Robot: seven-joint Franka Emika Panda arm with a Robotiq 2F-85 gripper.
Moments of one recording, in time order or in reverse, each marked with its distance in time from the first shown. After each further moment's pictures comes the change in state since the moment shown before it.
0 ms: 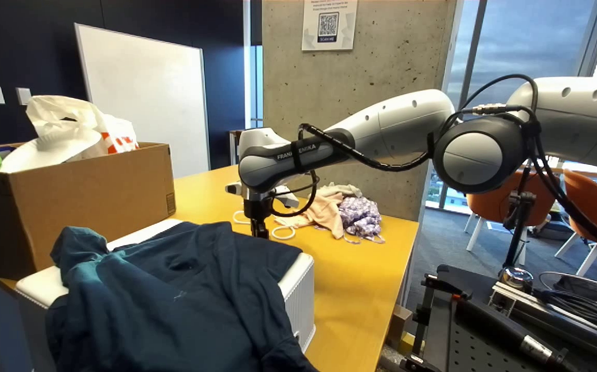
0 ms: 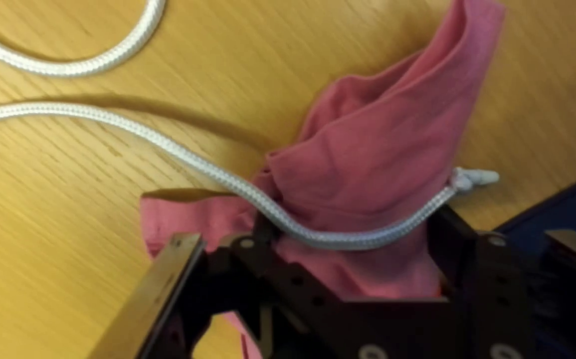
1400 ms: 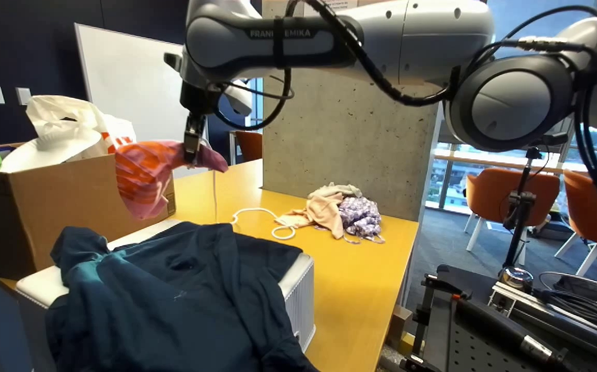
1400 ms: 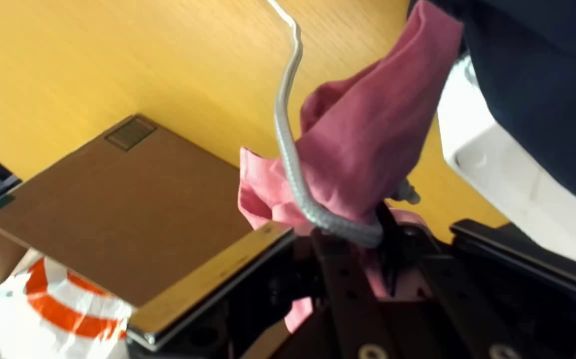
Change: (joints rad) arm 0.205 -0.239 -0.092 0.152 -0.033 0.040 0.254
